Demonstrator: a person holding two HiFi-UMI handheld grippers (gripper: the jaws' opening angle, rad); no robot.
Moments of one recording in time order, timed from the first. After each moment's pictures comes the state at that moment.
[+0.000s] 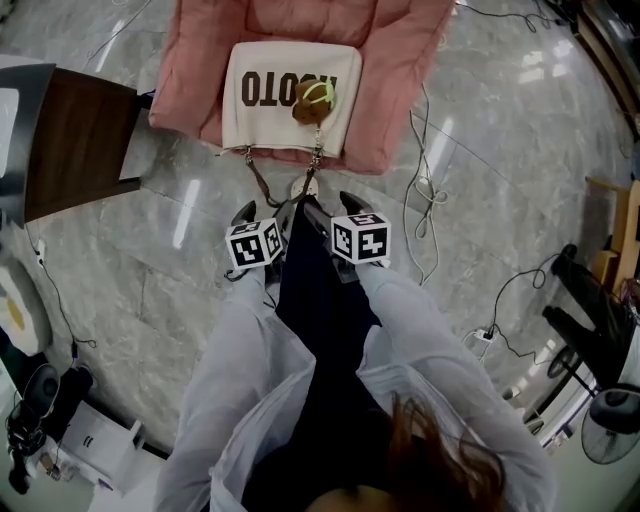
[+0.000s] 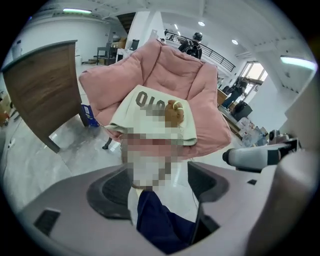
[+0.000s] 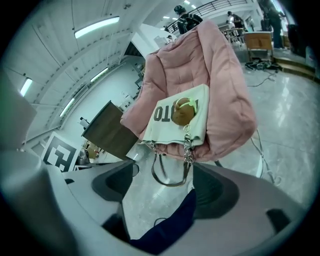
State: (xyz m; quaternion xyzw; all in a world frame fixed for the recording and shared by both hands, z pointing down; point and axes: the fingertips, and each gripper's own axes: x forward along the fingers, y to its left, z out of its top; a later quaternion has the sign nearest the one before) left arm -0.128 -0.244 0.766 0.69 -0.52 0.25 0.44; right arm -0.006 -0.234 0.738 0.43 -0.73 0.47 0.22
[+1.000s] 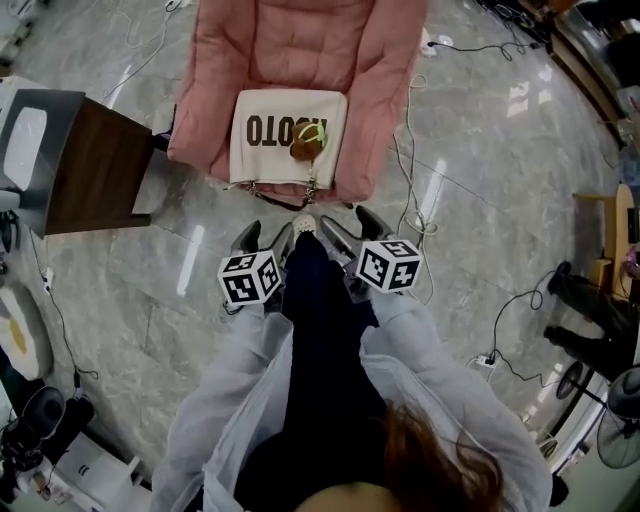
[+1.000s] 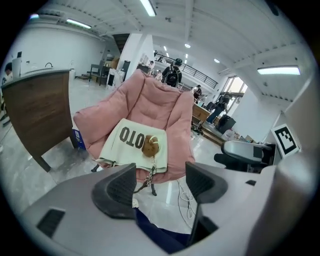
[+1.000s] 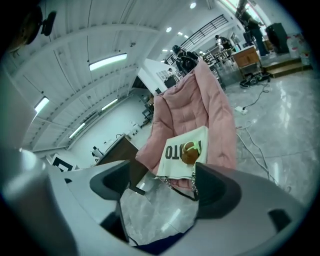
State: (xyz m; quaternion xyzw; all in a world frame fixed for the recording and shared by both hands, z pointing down) left arm -0.105 -0.250 0.631 0.76 -0.51 0.16 0.37; right arm 0.042 -0.249 0.610 0.48 -0.77 0.42 0.06
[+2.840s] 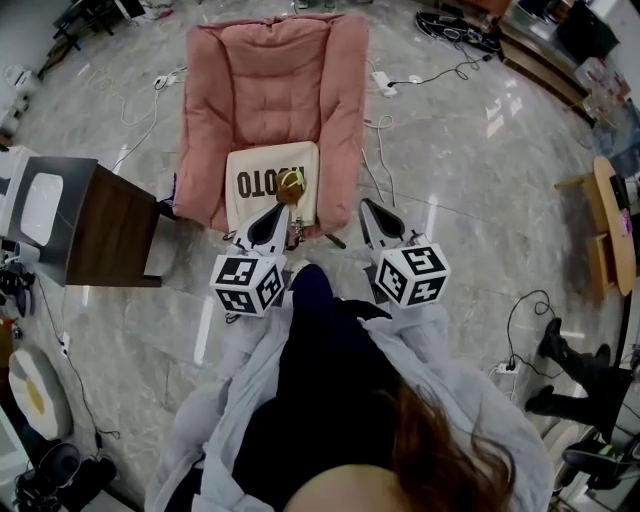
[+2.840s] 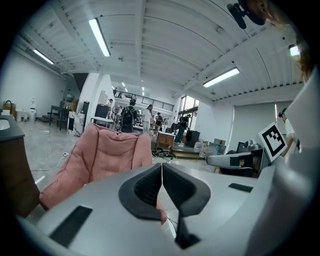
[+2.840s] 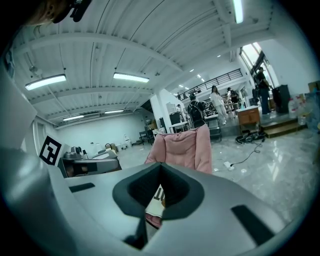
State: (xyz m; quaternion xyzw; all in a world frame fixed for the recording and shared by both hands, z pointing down) left arm -0.015 -0.282 0.408 0.90 -0.40 0.04 0.15; right arm 0.125 -0.244 0.423 0.58 -0.79 0.19 0.04
